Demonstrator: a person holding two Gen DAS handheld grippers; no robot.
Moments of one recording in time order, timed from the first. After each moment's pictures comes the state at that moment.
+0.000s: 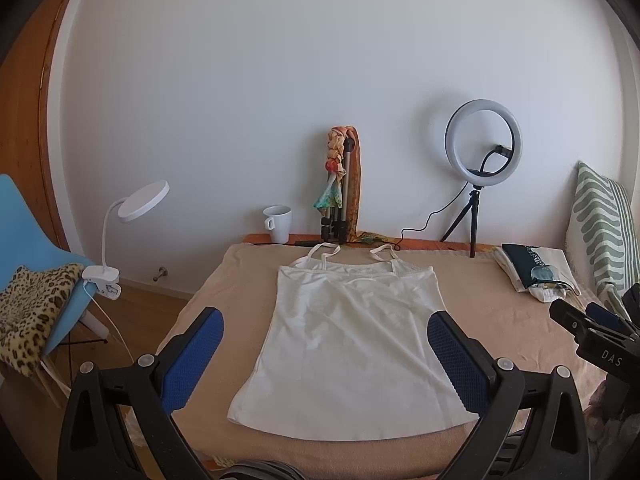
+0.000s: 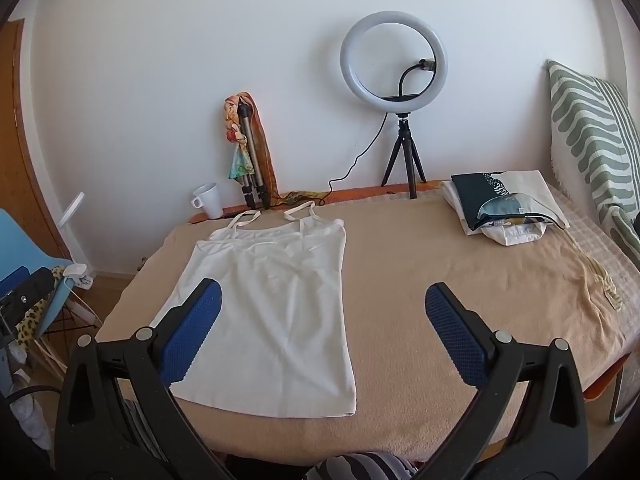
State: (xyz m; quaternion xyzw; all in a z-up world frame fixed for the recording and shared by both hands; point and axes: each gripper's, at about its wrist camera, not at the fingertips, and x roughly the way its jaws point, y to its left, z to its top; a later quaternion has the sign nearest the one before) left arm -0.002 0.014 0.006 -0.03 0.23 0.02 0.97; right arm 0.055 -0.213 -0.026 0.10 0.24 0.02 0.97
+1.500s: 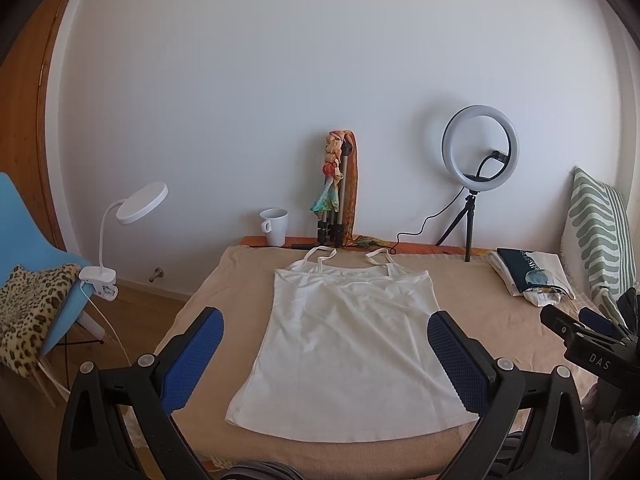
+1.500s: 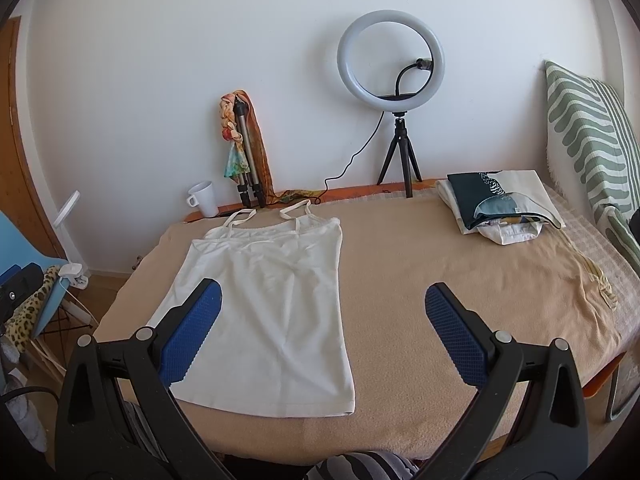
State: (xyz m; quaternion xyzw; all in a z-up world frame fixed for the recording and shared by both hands) left arm -0.006 0.018 0.015 -0.03 0.23 0.02 0.97; right arm 0.053 -0.211 -0.026 0.09 0.24 0.01 0.97
